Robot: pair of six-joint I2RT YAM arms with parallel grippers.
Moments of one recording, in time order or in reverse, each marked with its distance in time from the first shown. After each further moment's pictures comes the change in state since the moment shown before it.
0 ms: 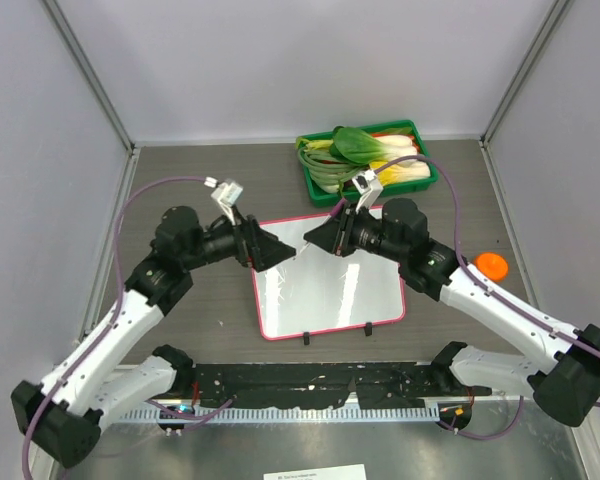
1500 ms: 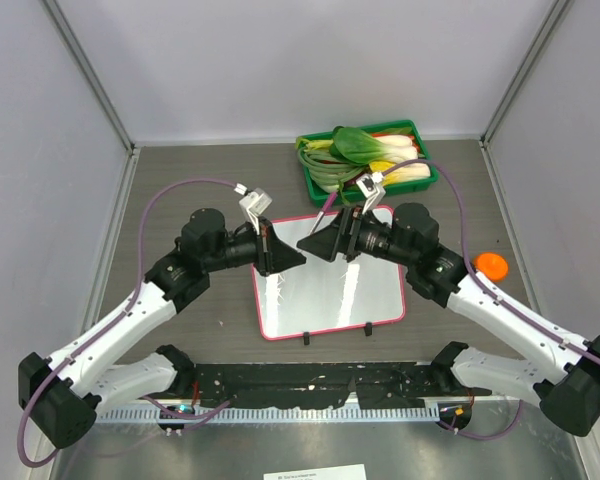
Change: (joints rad) left arm -0.185 0.138 0.009 0.031 -0.053 0.075; right arm 0.000 -0.077 -0.027 0.039 -0.108 0.115
